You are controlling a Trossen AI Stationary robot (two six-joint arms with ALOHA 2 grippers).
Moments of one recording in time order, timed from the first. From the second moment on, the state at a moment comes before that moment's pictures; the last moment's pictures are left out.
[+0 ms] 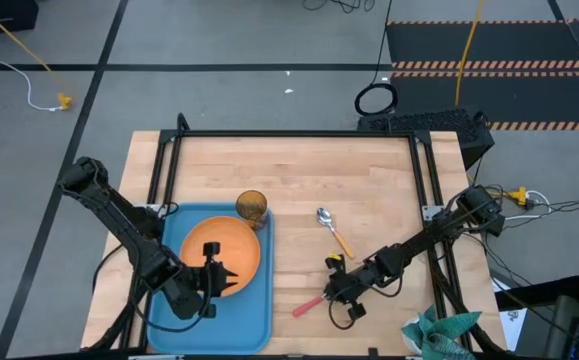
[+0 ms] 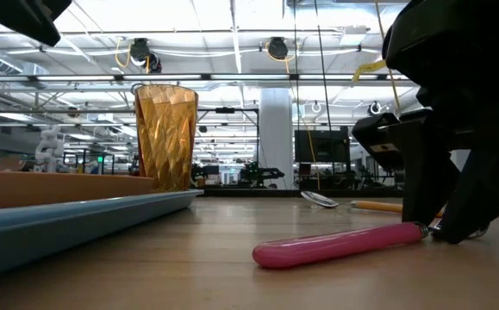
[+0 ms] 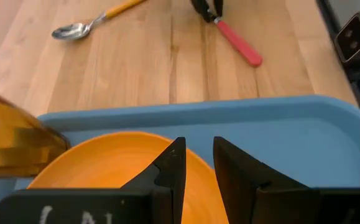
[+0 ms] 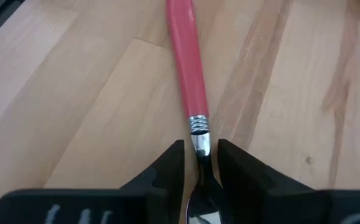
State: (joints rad) left arm -0.80 1.39 0.92 -0.50 -0.59 -0.55; right arm 0.53 1.76 0.74 0.17 0.08 0.13
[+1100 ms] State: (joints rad) left arm -0.68 1.52 0.92 -0.09 -0.68 -0.26; right arm 0.51 1.75 0.73 0.27 0.17 0.29
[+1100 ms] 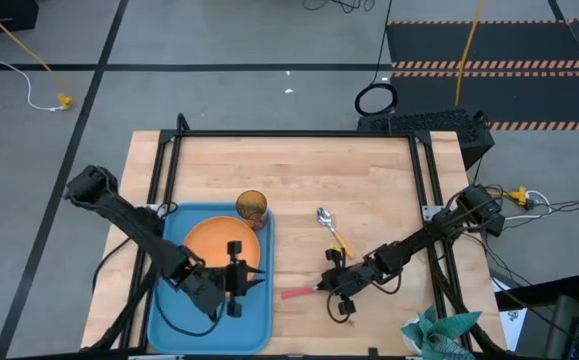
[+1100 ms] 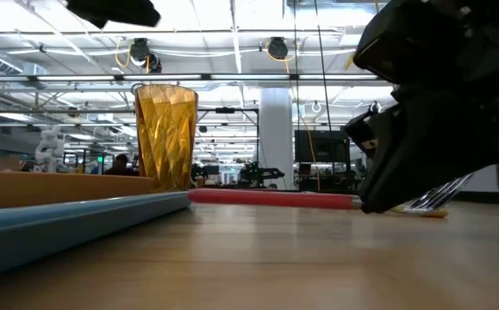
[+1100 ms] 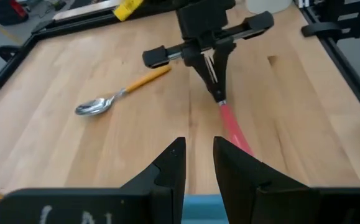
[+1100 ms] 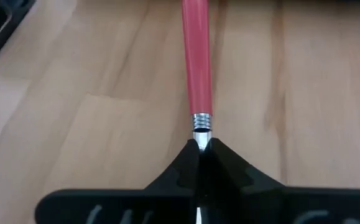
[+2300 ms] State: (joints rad) left arm -0.55 1.66 0.93 0.23 -0.39 -0.30; right arm 0.48 1.75 0.73 0.48 0.29 0.29
